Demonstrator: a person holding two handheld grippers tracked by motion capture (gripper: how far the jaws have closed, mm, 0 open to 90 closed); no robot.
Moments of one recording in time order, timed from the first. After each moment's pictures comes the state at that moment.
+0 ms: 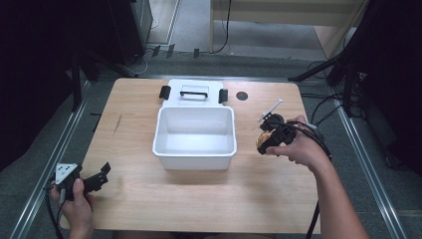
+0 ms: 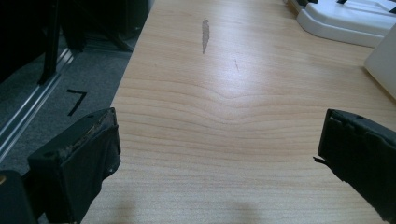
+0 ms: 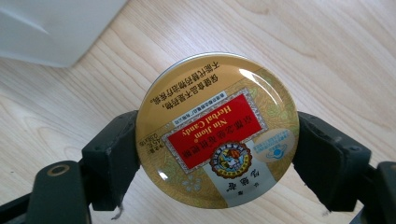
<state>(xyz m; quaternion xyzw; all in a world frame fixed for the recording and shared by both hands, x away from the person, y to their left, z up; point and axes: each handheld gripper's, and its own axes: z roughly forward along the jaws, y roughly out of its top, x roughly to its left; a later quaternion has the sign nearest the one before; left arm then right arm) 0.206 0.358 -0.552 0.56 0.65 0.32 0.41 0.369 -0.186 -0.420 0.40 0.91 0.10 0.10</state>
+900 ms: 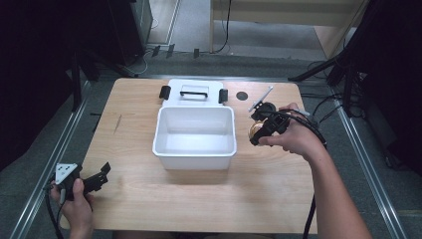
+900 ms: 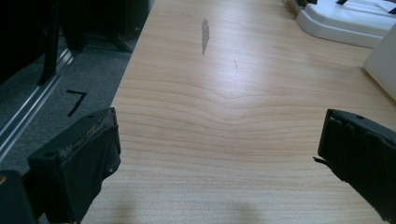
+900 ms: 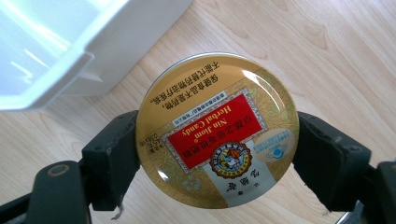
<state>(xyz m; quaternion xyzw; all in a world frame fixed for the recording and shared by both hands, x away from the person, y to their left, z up) 0.206 0.358 -0.552 0.56 0.65 0.32 0.41 0.376 -0.158 -0.384 0.37 0.92 0.11 0.11</state>
